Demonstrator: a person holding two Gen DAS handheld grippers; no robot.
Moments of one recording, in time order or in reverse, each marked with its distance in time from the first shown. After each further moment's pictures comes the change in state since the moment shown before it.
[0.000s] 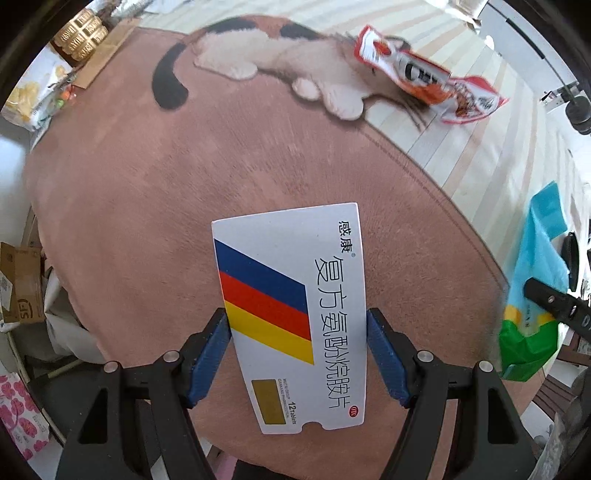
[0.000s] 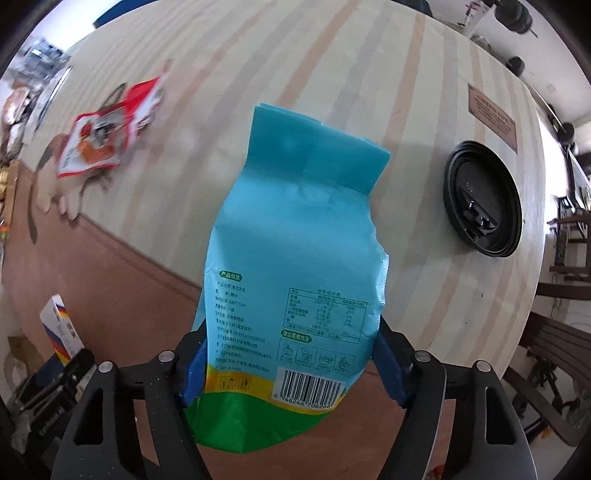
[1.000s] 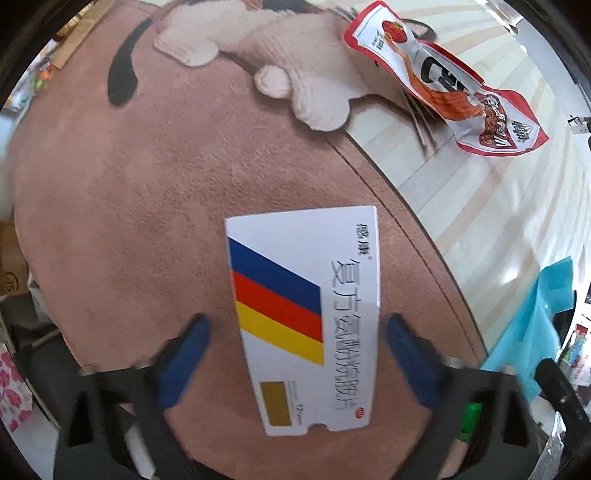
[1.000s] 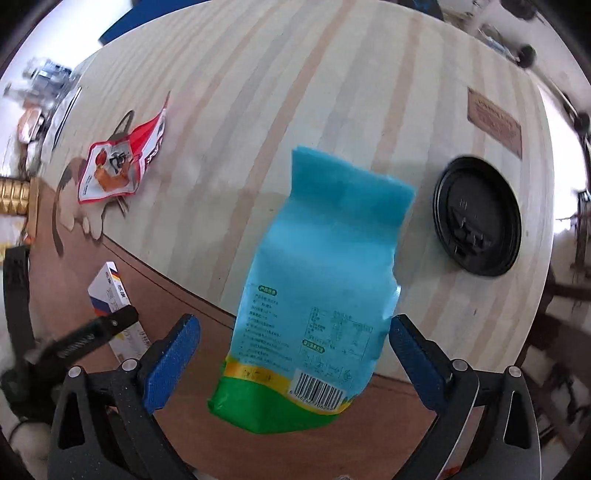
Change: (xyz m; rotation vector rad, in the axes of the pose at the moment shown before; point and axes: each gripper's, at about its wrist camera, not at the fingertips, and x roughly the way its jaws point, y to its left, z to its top) left arm 0.040 -0.027 0.064 -0.115 0.135 0.001; right arm -0.035 -0.042 0.054 0.044 0.038 0.114
